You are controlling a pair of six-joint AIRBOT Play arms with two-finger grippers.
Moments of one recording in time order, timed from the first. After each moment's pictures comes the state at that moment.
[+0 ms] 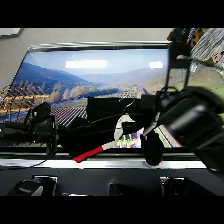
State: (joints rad) left arm -0.18 -0.74 0.86 0.75 -1.38 -0.43; right arm 0.86 -1.02 1.50 -2.28 1.60 2.37
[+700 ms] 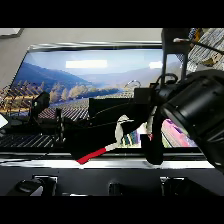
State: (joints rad) left arm -0.18 -0.83 0.86 0.53 -1.29 -0.36; right arm 0.86 -1.10 1.63 -2.16 1.59 2.28
